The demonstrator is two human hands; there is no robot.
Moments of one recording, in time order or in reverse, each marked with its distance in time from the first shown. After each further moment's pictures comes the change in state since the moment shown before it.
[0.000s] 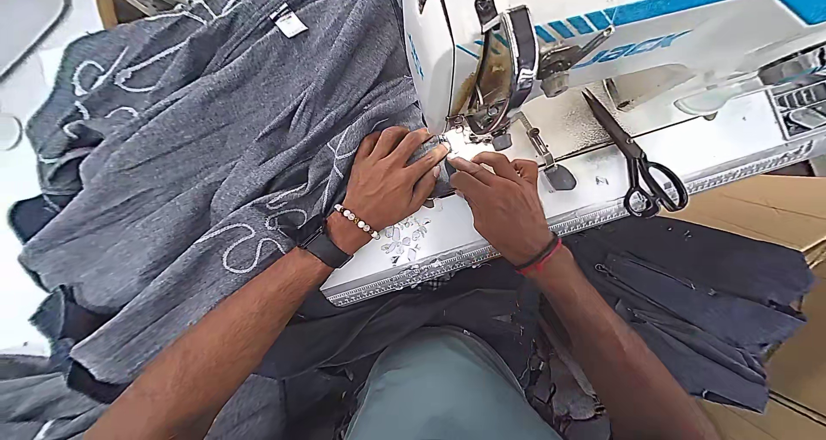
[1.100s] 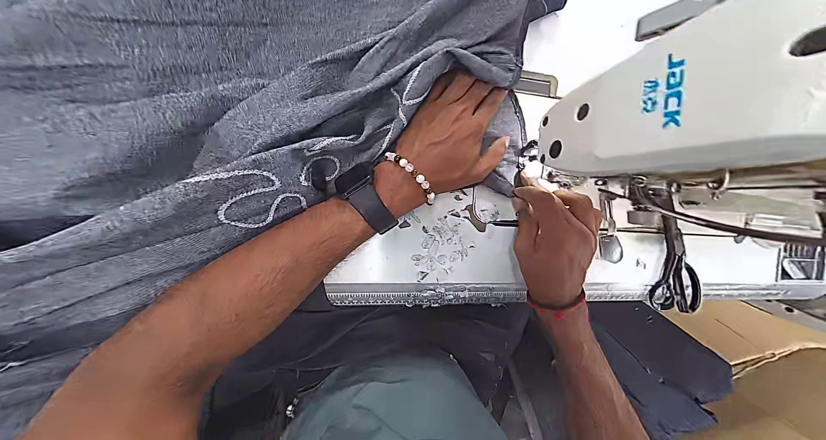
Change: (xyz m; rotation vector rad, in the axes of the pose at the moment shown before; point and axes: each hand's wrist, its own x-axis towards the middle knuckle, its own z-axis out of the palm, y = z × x) left_hand 0.033 -0.043 0.015 -0.125 0.031 -0.299; right_hand 0.021 -0.006 0.023 -0.089 0.189 0.072
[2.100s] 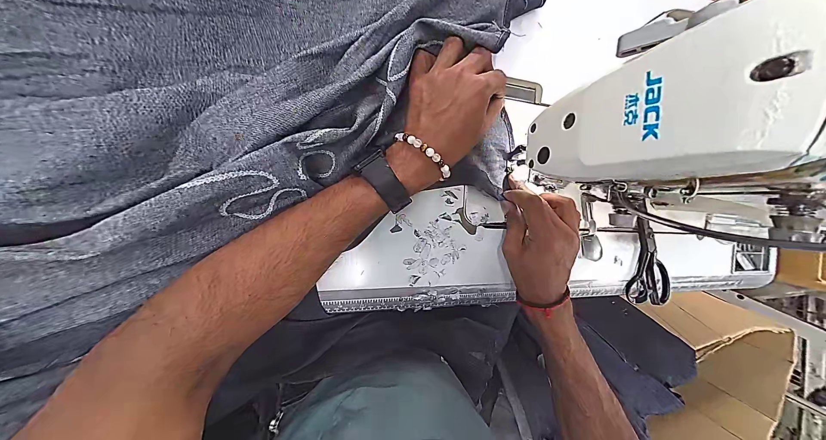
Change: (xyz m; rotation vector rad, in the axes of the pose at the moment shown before) left_hand 0.036 0.000 -0.006 -0.031 0.139 -0.164; right_hand 0.000 0.001 0.002 0.021 0.018 -0.017
